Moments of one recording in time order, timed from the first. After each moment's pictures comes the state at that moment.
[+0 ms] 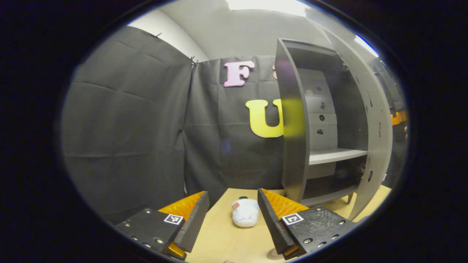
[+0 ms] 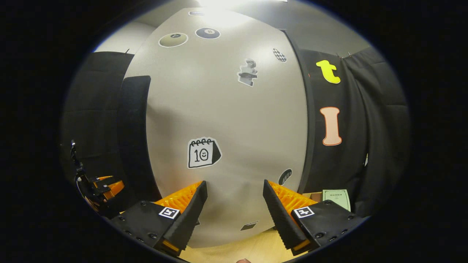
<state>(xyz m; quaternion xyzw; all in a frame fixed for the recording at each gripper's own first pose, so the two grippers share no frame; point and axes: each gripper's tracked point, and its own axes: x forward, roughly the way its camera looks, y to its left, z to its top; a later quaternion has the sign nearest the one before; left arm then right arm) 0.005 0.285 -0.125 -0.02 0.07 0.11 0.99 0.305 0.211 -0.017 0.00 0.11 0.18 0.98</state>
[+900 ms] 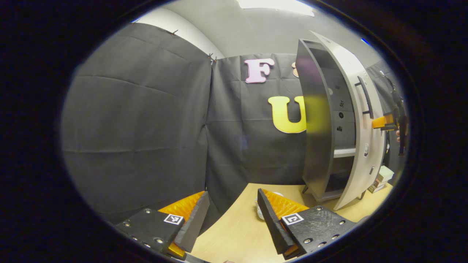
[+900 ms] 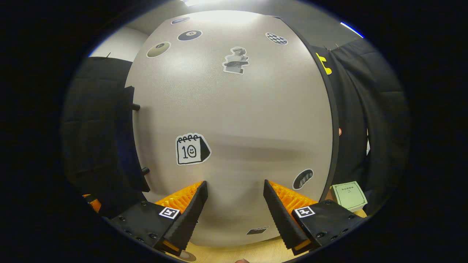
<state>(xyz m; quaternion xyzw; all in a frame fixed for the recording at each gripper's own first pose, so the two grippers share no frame) -0.044 0.354 -0.138 -0.02 0.09 0.17 0.98 0.382 0.256 -0.039 0.04 0.10 0.12 0.99</state>
